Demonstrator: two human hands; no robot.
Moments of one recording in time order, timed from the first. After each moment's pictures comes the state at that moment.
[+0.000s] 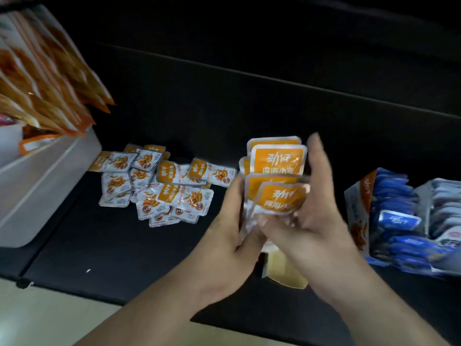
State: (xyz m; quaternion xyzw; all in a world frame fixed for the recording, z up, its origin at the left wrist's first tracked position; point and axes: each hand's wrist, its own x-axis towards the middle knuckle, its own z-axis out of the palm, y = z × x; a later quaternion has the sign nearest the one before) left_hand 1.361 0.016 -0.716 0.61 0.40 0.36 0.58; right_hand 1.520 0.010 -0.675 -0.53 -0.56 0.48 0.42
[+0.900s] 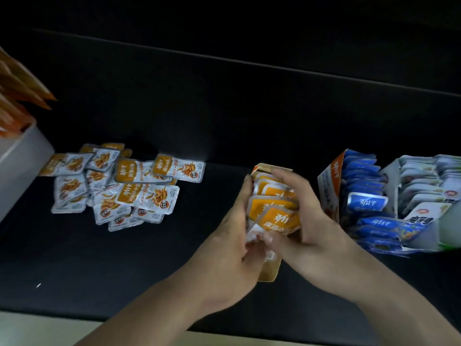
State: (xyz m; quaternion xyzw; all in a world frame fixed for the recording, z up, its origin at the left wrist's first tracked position) left_hand 1.425 0.013 -0.732 0.63 0.42 0.25 0.60; right_hand 1.606 -0.004 -0.706 -0.58 -0.62 0.44 0.29
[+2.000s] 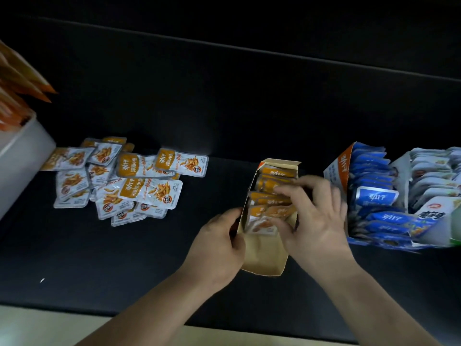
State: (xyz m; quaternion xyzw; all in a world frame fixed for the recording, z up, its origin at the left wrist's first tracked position) left_hand 1.415 0.024 -0.823 0.66 0.55 0.22 0.47; right_hand 1.615 0.011 -0.790 -0.67 -0.70 -0.01 0.25
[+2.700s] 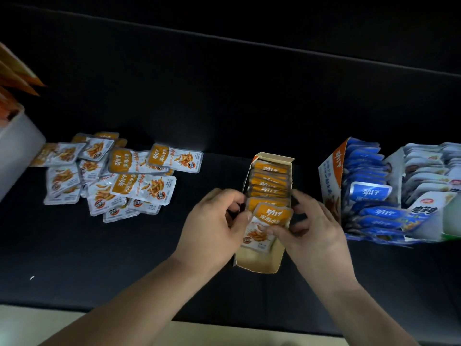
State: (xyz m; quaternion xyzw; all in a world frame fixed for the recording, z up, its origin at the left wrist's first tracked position) left_hand 1.423 0.037 -0.804 0.72 0.53 0.32 0.32; right_hand 1.622 -0.014 -0.799 -0.75 -0.58 0.17 0.27
